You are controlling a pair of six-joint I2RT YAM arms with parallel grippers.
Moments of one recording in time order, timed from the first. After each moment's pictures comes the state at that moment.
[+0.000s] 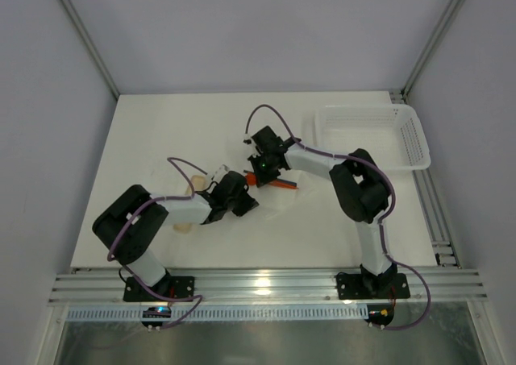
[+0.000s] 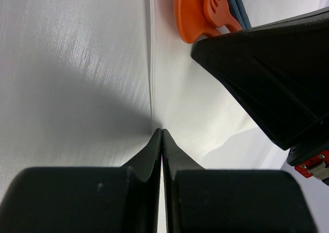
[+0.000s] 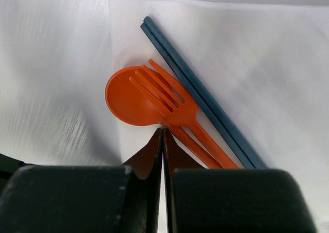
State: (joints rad) left arm -0.75 1.63 0.67 0.14 -0.10 -1.30; right arm 0.68 2.08 1.49 -0.49 -0.18 0.22
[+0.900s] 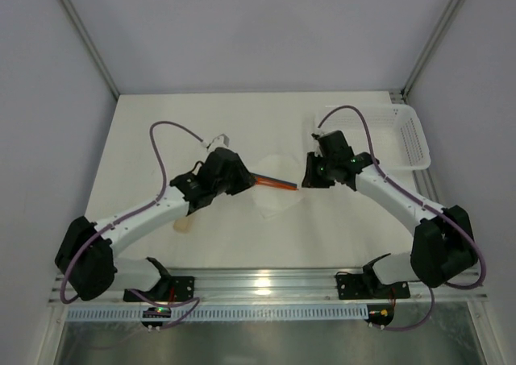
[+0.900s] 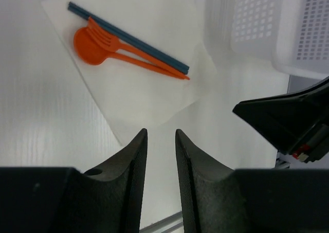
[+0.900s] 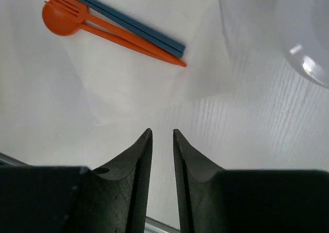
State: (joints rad) left arm -0.75 1.31 0.88 -0.26 -0.15 -0.99; right arm 0.45 1.40 1.00 -0.54 -0.12 0.42
